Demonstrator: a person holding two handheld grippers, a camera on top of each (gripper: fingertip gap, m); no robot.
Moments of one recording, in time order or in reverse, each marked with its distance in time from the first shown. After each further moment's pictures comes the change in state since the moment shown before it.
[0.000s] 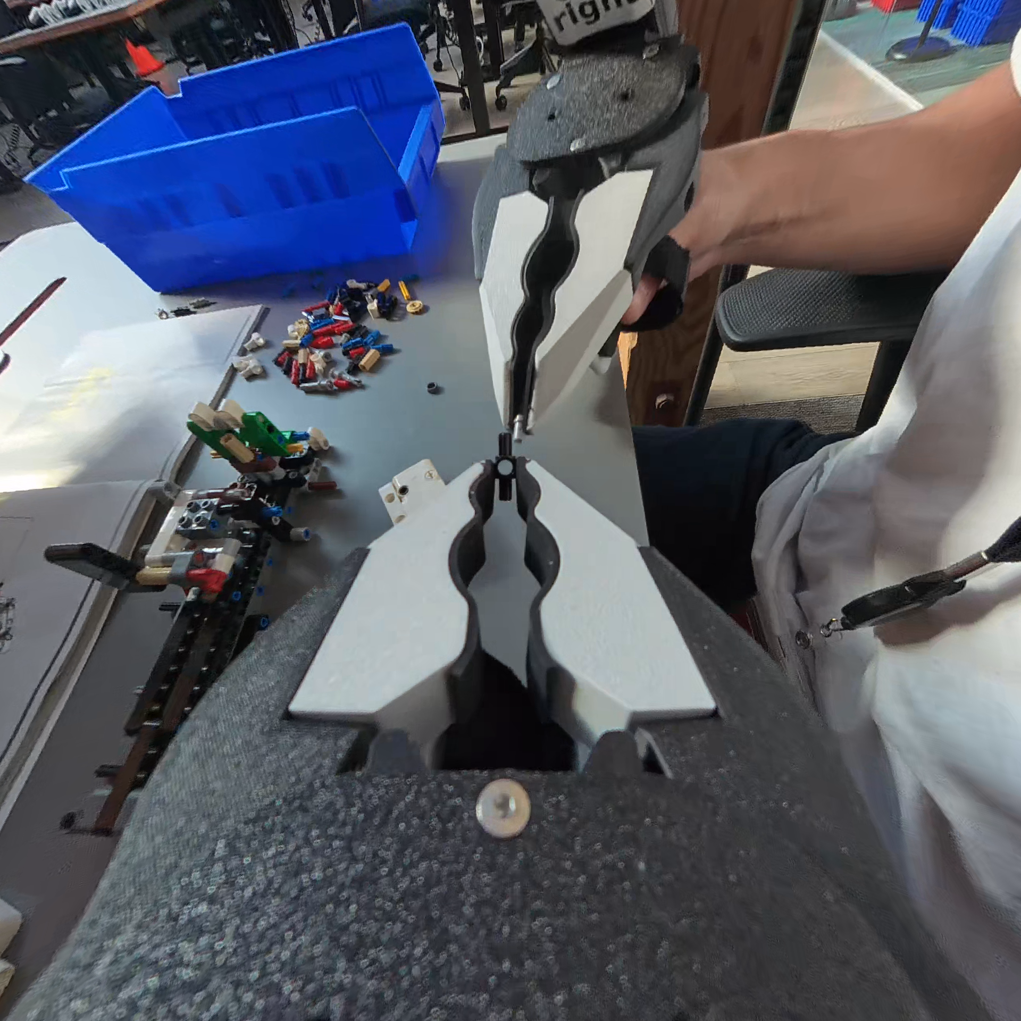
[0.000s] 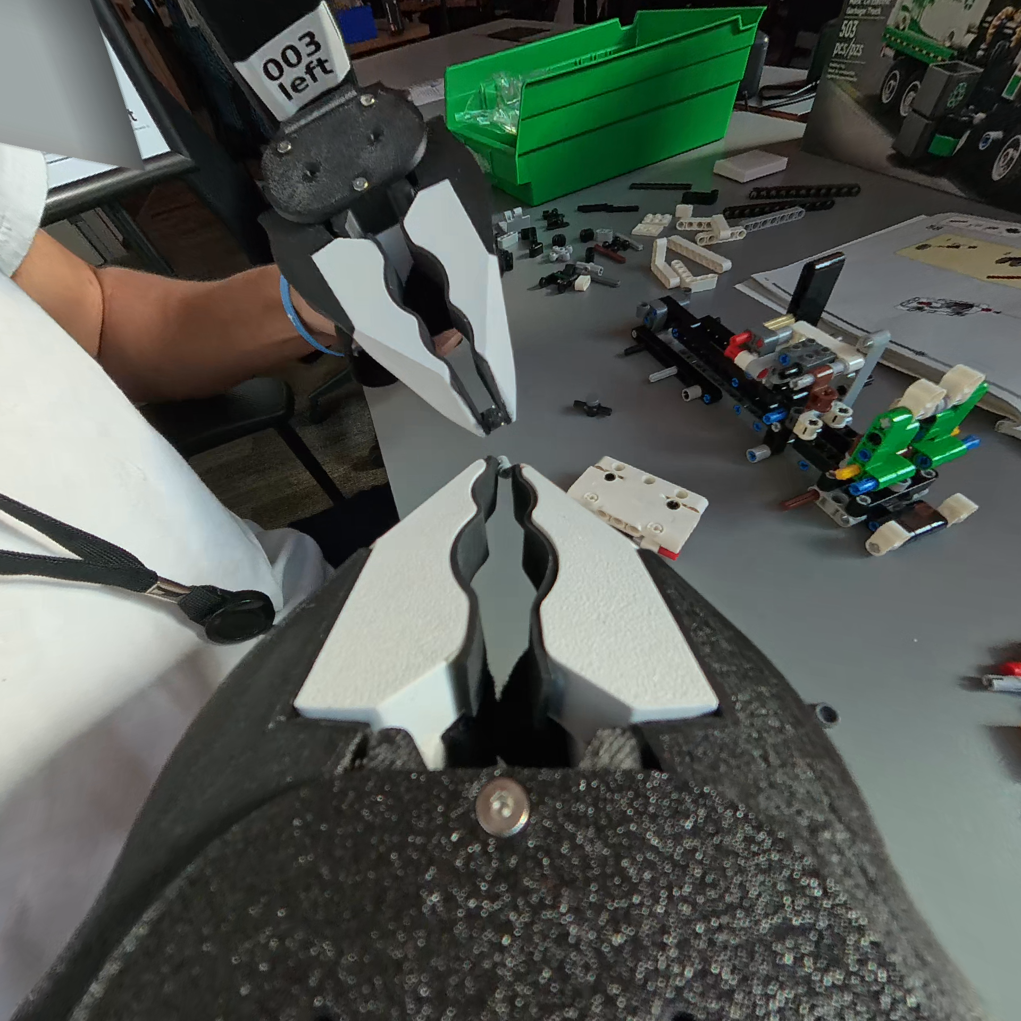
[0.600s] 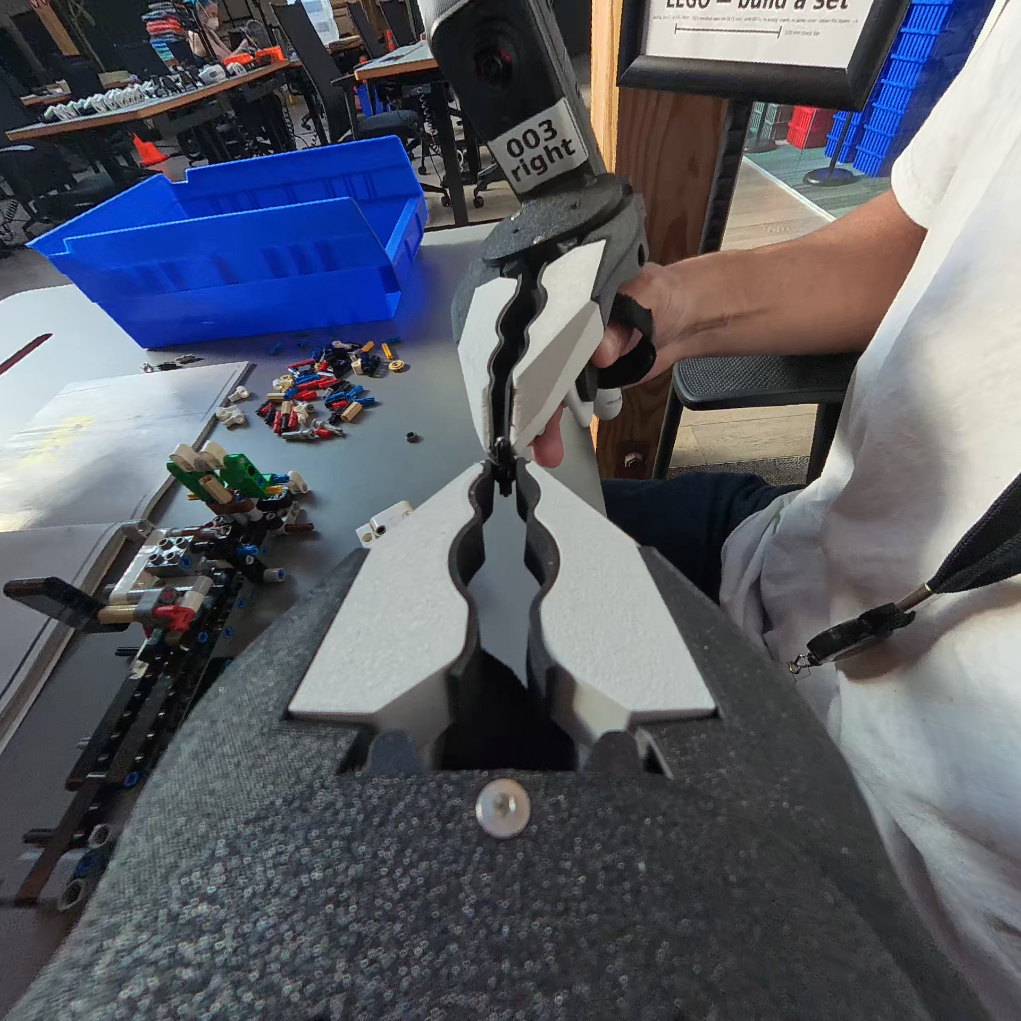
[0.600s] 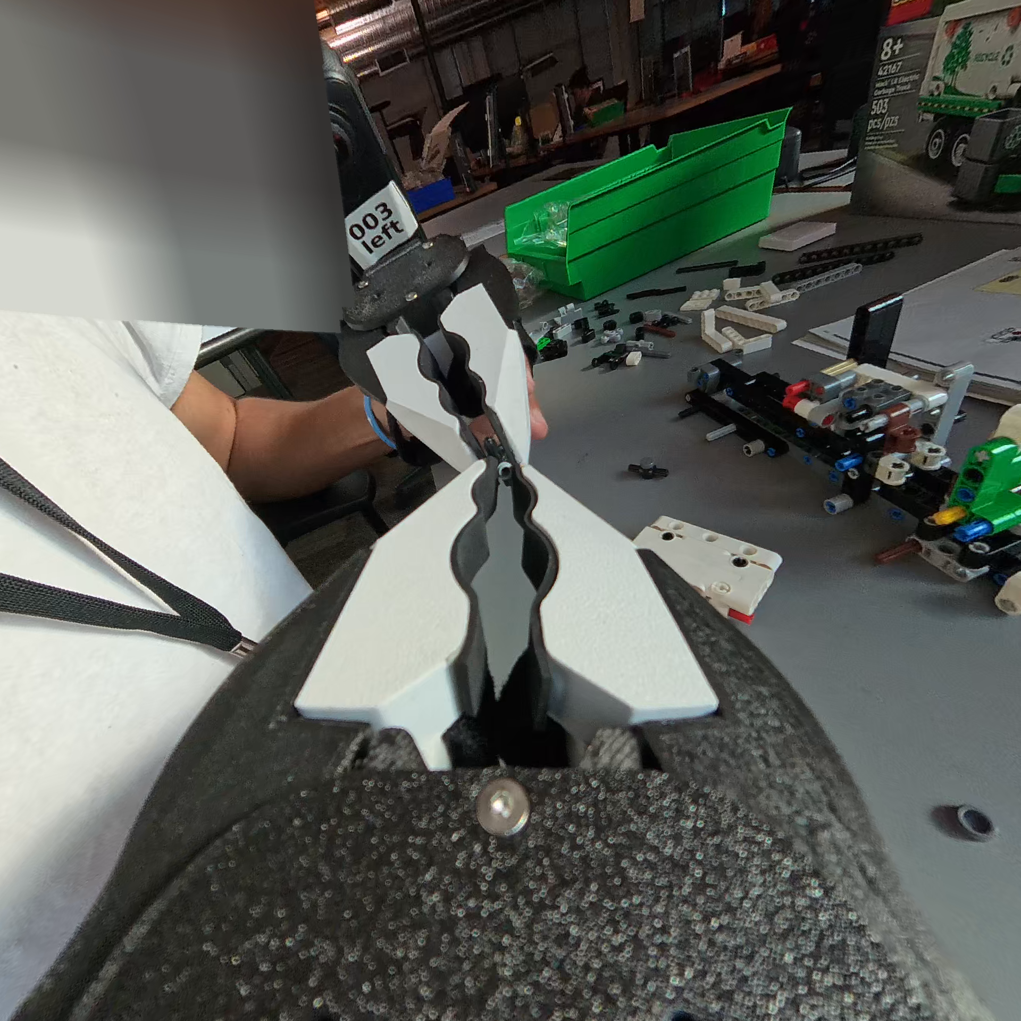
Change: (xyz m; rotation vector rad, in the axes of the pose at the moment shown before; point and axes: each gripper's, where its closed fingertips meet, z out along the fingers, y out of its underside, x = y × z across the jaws) left arm 0.009 -0.017 -0.005 0.142 0.047 -0.029; right arm -0.014 -0.022 0.005 0.184 -0.128 0.131
